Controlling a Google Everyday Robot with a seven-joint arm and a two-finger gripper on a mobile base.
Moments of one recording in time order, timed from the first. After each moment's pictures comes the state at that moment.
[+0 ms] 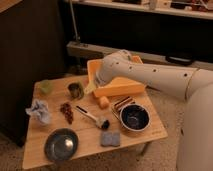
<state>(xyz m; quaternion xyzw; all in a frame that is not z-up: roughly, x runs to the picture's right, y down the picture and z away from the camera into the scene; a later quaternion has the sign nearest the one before) -0.052 -0.027 0.777 0.11 -0.23 -0.86 0.44</state>
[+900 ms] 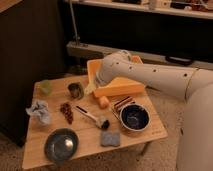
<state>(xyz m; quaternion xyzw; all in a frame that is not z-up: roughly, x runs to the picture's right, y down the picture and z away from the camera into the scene) -0.054 -0.026 0.778 0.11 -0.24 -0.86 0.44</state>
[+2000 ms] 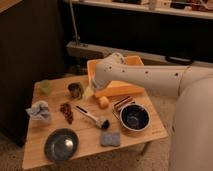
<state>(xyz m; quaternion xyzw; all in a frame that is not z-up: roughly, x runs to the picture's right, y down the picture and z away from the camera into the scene) -0.061 0.007 0.793 0.05 -0.24 -0.87 0.43</state>
